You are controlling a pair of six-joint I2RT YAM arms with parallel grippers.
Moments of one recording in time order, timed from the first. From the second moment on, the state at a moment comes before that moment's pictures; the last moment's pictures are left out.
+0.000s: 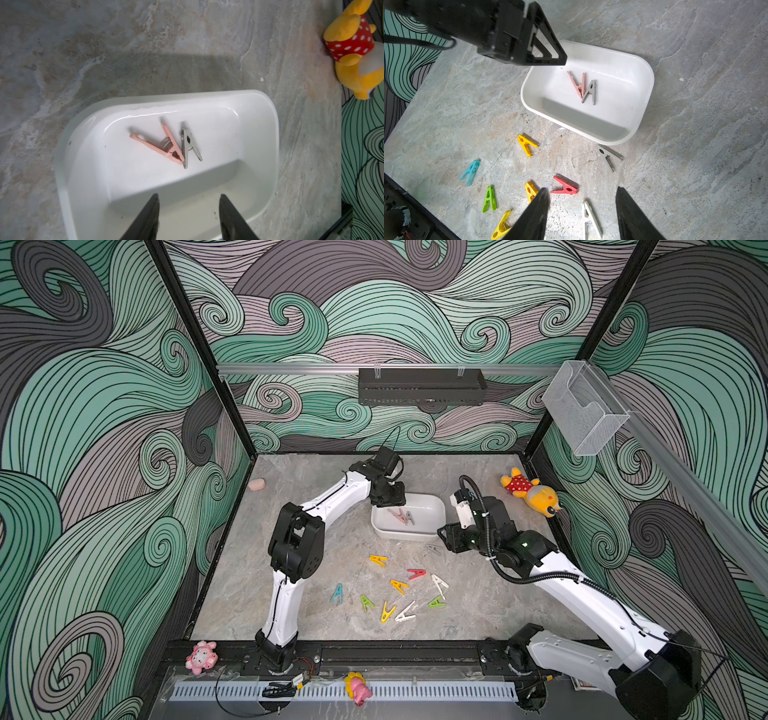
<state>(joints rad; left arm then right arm) -0.56 2.05 1.80 -0.79 0.21 -0.48 0.56 1.09 0.91 -0.61 -0.03 0.28</state>
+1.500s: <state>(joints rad) -0.55 1.46 1.26 -0.73 -0.05 -0.52 0.84 1.57 0.87 -0.75 0.06 0.33</state>
